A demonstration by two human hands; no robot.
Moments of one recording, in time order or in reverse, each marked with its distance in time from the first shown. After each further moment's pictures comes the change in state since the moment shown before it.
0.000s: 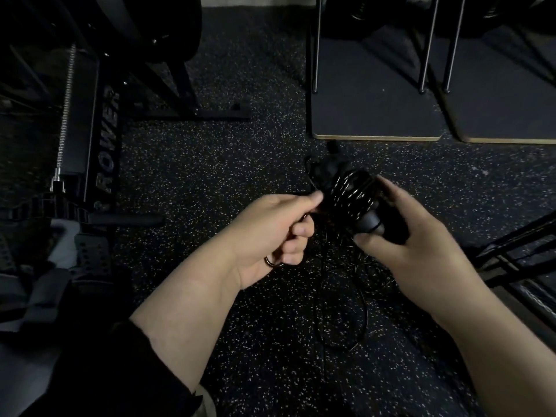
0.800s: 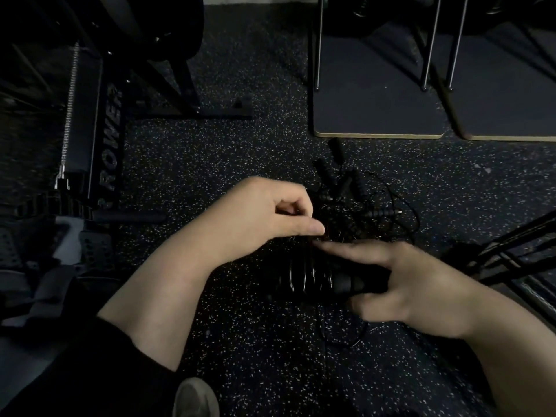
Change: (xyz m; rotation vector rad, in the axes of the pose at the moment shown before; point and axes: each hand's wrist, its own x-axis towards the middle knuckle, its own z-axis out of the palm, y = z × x) left_hand -0.014 0.020 -0.027 0.926 0.045 0.421; right_hand -0.008 -0.007 -0.005 -0.098 -0.637 0.067
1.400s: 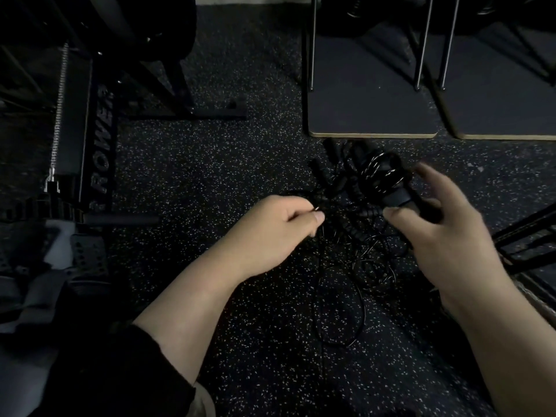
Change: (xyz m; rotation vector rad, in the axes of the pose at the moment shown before) left_hand 0.007 0.002 0.038 -0.169 0.024 -0.193; right_hand 0.004 0.009 -0.015 0.276 0.900 0.042
